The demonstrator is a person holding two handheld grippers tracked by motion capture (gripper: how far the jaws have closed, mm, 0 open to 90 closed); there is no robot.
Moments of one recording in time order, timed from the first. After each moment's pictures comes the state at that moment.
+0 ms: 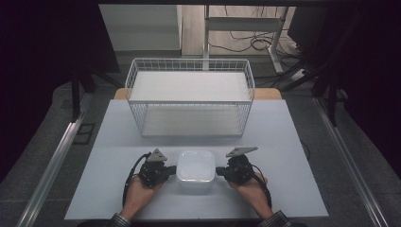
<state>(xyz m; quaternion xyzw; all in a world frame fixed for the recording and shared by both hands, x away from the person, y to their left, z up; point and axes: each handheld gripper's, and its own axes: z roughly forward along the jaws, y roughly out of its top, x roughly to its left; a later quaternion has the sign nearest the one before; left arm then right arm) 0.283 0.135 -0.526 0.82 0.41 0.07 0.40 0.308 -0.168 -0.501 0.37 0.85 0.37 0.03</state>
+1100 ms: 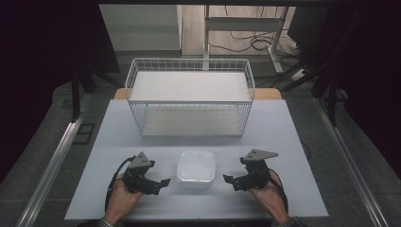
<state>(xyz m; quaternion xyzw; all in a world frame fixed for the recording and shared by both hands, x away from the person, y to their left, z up) 0.262 0.174 -0.522 0.82 0.38 0.09 0.43 0.299 -0.212 -0.494 0.34 0.84 0.42 0.09</state>
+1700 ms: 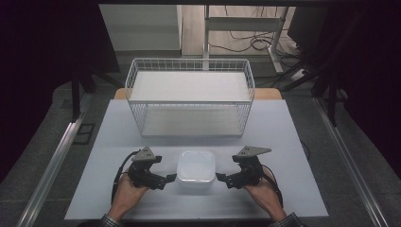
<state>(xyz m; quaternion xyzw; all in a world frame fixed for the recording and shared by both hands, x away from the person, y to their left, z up) 0.275 0.156 -0.503 0.81 0.37 0.06 0.45 0.303 -0.189 -0.483 0.33 0.84 0.43 0.07</state>
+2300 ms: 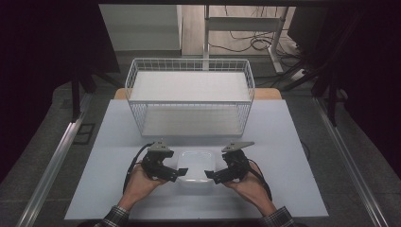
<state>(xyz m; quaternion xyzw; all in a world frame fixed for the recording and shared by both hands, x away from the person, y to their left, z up) 0.306 0.127 -0.502 0.83 0.35 0.04 0.44 0.317 -0.152 -0.483 0.34 0.86 0.39 0.05</state>
